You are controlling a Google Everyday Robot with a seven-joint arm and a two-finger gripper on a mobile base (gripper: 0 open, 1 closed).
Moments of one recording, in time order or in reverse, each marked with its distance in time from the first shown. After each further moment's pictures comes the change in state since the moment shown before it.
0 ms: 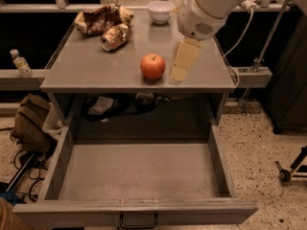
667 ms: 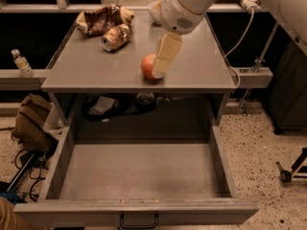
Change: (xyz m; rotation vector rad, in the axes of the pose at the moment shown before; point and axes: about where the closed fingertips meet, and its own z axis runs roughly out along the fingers) arm -0.038 -0.030 0.035 -0.027 -0.096 -0.063
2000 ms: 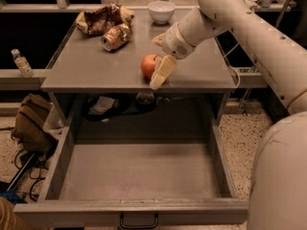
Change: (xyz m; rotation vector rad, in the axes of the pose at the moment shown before) arm 0.053 -0.021 0.114 -0.157 -0.234 0.153
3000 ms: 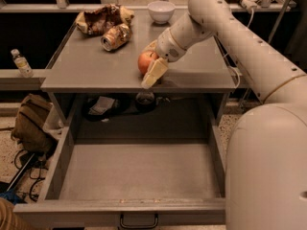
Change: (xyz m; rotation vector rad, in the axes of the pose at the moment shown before) arm 0.005 -0.013 0.038 -0.073 -0.023 0.012
